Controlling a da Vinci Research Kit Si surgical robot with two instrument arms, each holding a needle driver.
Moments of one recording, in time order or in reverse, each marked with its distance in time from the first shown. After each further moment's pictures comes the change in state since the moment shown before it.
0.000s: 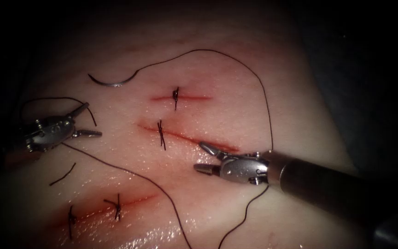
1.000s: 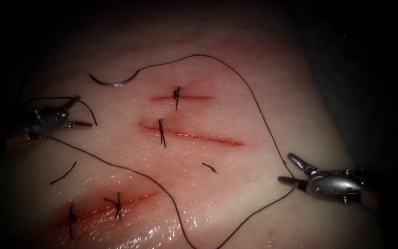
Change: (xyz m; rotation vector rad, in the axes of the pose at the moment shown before) right arm 0.001 0.011 -0.017 -0.118 -0.060 0.115; left arm -0.004 -0.002 0.003 -0.049 -0.167 0.179
